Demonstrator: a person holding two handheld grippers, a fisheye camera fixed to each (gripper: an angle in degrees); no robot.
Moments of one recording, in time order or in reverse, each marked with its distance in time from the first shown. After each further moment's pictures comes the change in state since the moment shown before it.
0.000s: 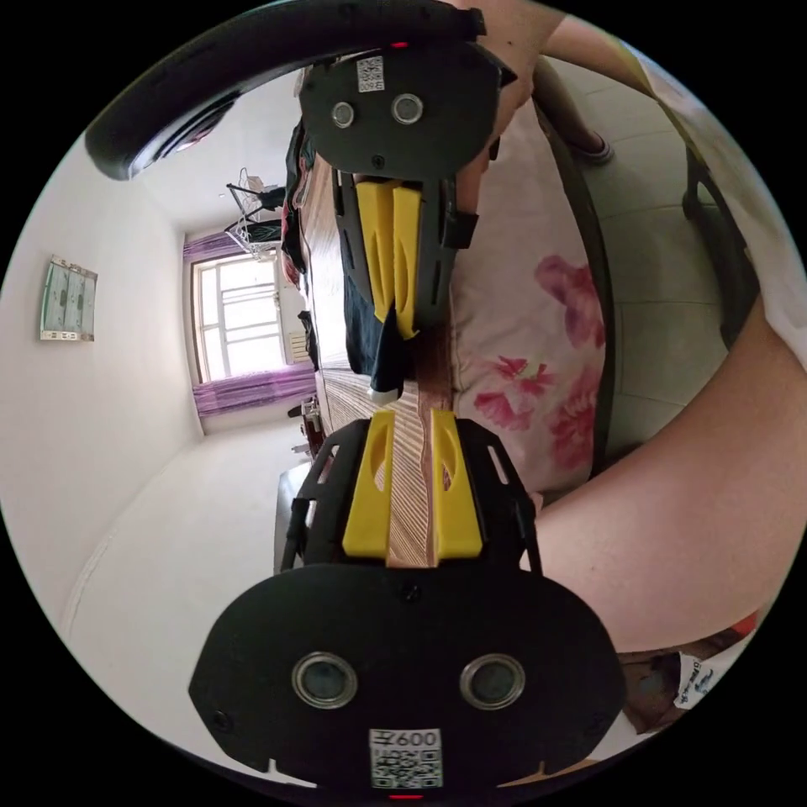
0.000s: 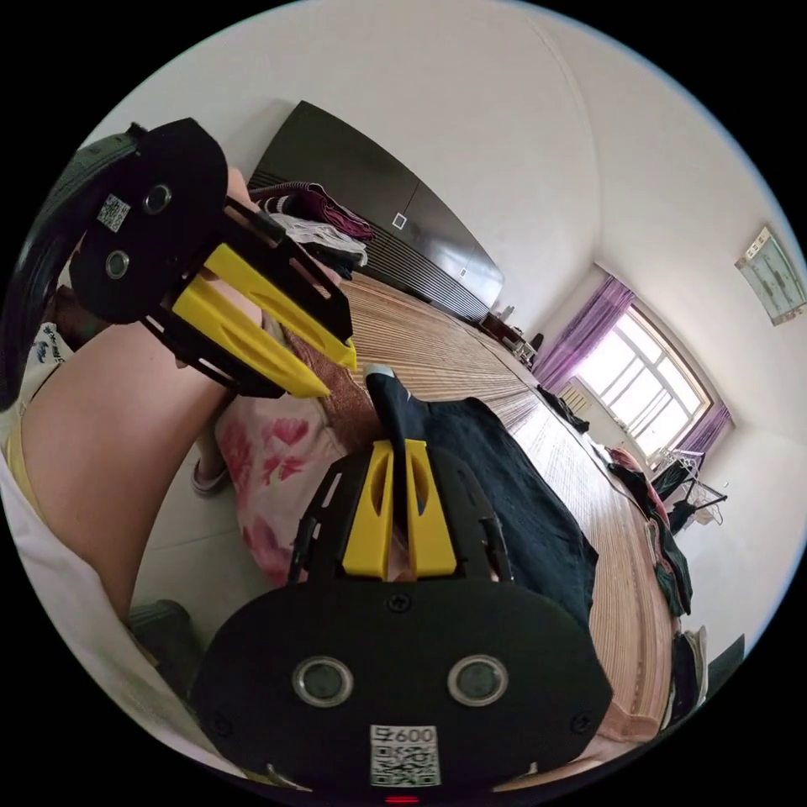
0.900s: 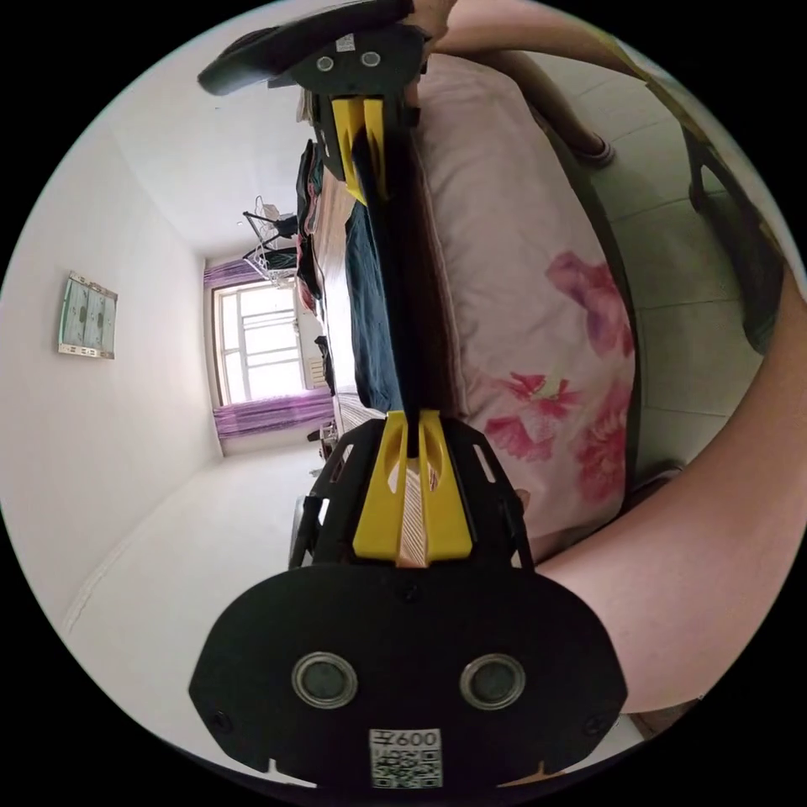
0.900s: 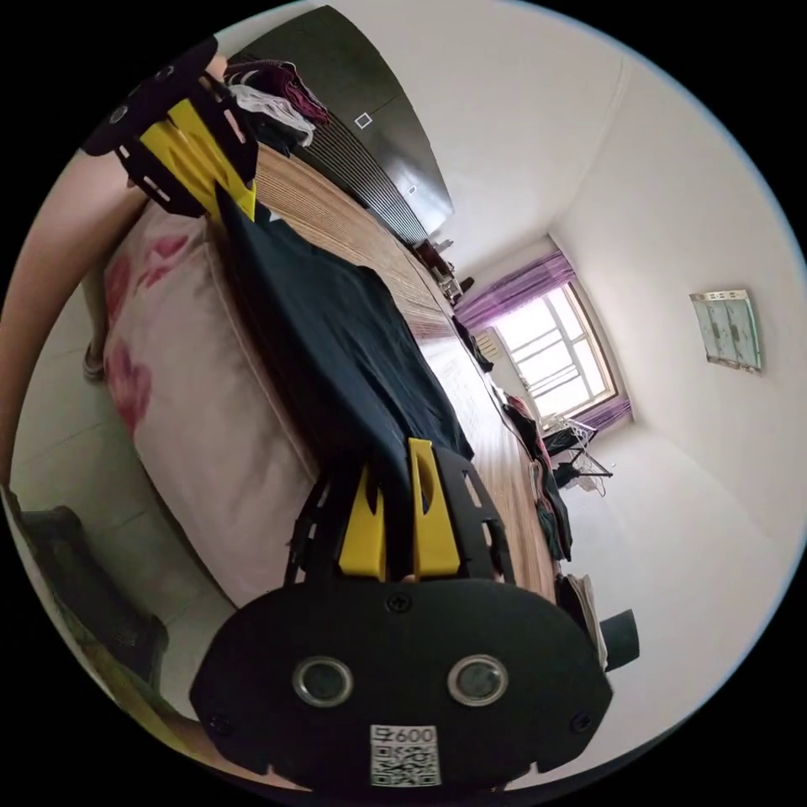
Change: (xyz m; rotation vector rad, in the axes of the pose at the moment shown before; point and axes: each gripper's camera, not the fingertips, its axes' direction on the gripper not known) left arm 0.006 0.060 0.057 0.089 -0.082 0.023; right arm -0.030 0.090 0.043 -0.322 0.394 -0.161
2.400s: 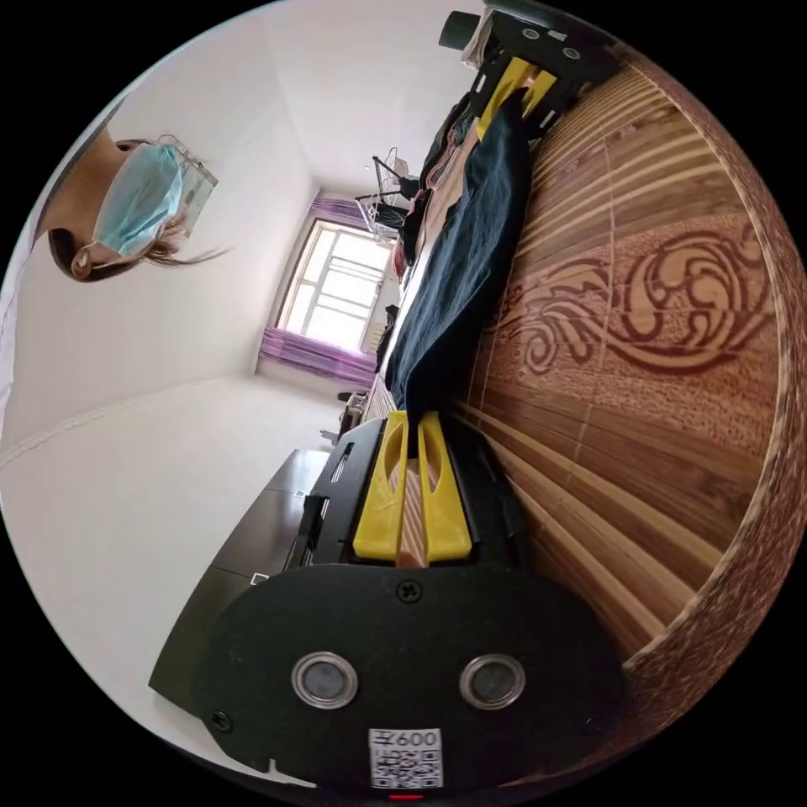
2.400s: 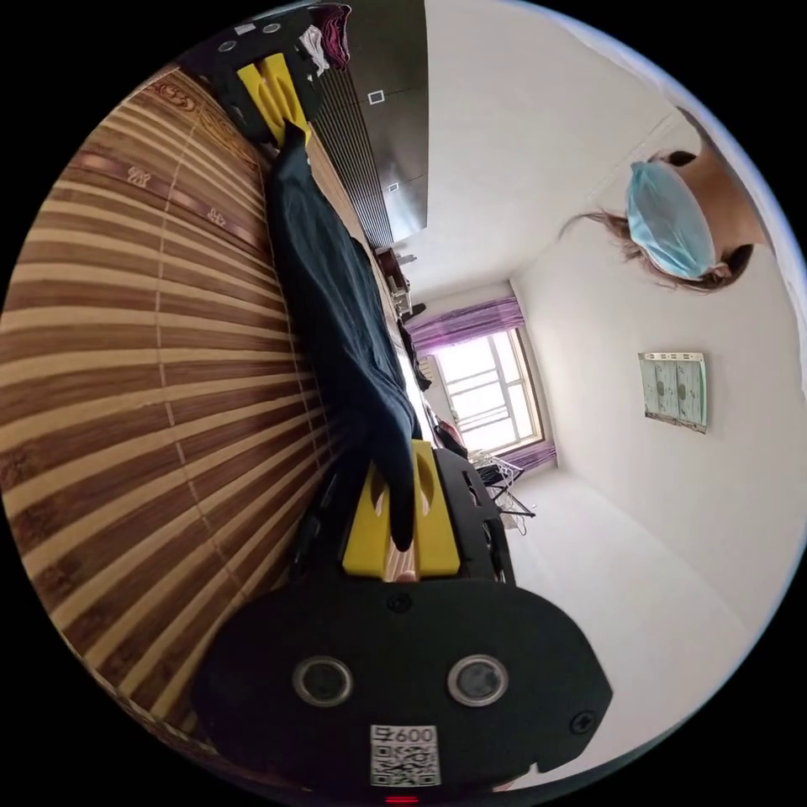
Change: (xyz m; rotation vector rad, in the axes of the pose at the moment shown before) left arm 0.171 -0.183 0.329 -0.012 -0.137 -0.472; right arm -0.198 -0.307 -0.256 0.101 0.264 -0.132
